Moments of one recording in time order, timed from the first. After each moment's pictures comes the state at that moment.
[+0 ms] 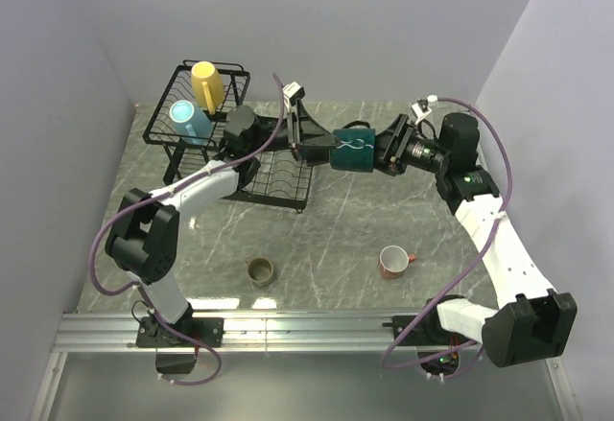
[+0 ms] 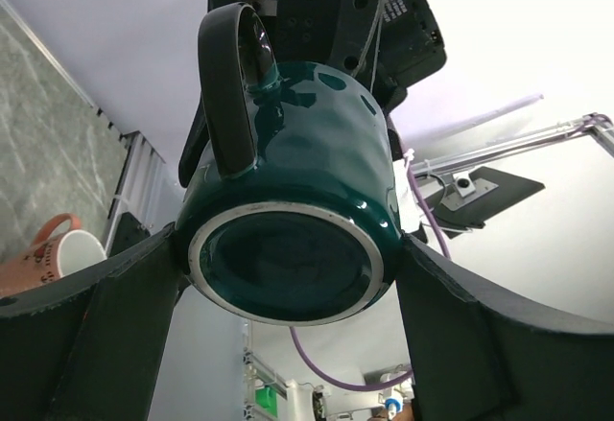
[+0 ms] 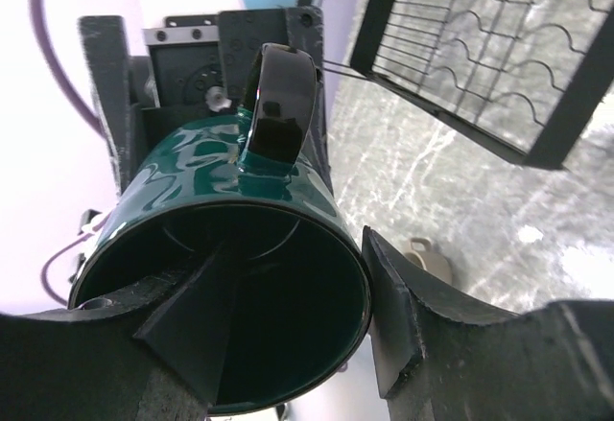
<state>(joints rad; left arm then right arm) -0.52 1.72 1.23 0.80 1.00 -1.53 0.15 1.15 1.07 -0.18 -0.82 0.98</state>
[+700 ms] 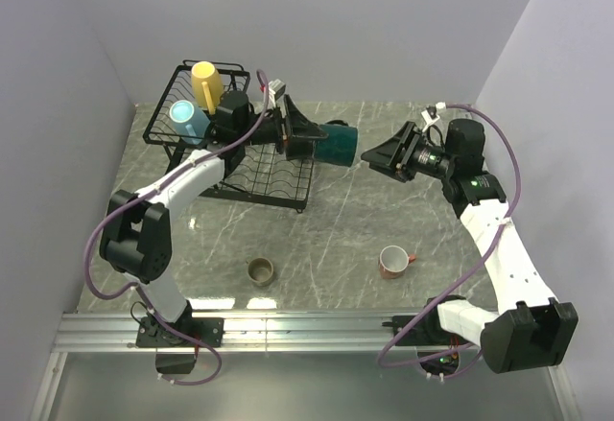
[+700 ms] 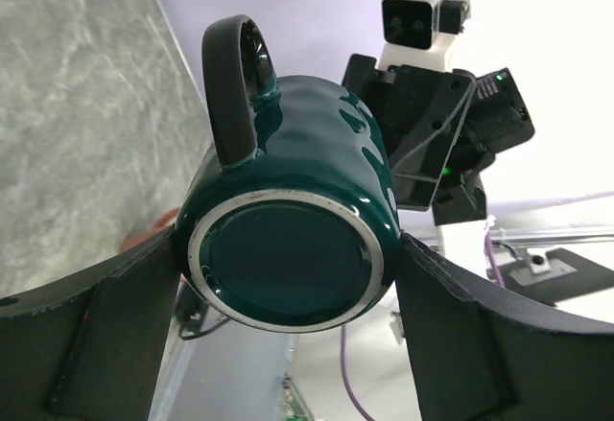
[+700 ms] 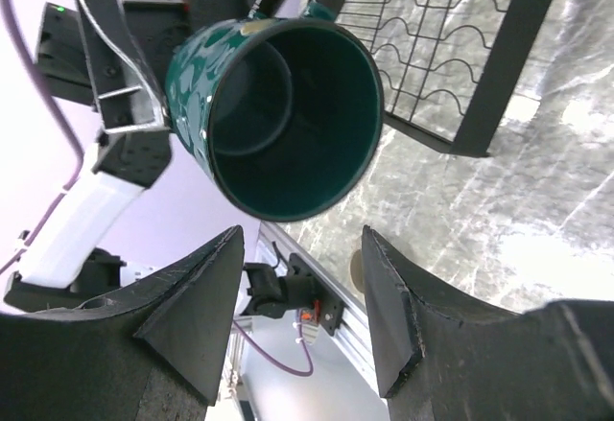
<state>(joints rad) -0.42 1.70 1.31 0.31 0.96 -1.21 0.10 1.12 1.05 -0.32 -0.76 0.85</state>
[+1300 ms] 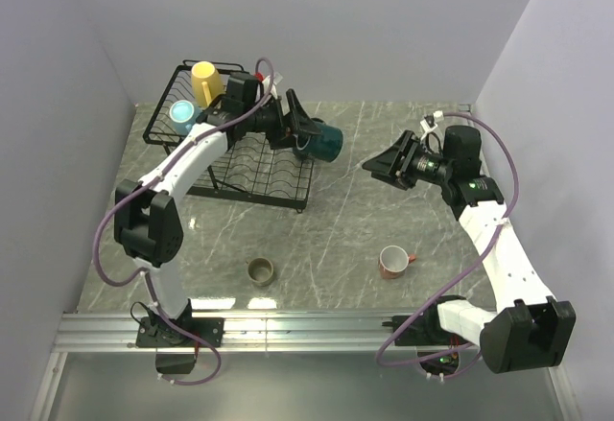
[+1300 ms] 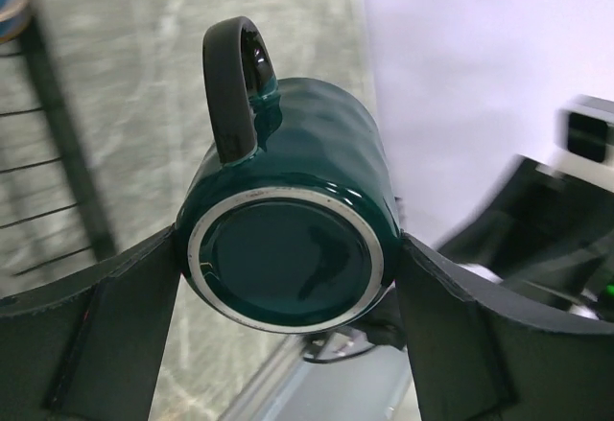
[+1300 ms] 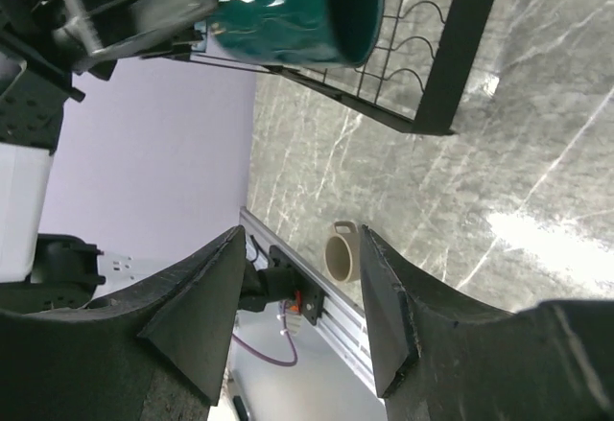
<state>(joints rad) -0.40 1.83 1.67 -0.39 0.65 -0.76 0.09 1.12 1.01 -0.37 -0.74 0.79</state>
